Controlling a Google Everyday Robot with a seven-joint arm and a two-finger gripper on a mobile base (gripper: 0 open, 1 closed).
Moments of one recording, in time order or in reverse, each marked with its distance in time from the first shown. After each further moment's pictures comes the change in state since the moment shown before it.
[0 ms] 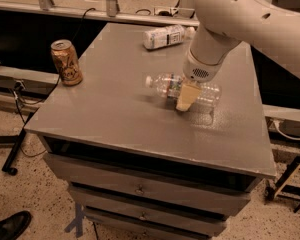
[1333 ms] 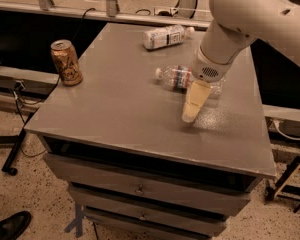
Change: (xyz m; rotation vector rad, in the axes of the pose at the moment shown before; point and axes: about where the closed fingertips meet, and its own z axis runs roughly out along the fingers) arm 0.011 0.006 -0.011 -0.034 -0.040 0.006
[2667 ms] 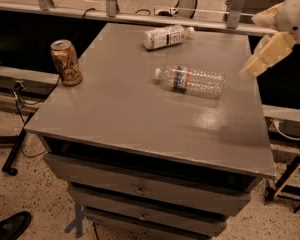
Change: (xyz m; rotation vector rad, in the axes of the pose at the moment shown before) arm 0.059 -0.038 -0.152 0.097 -0.407 0.127
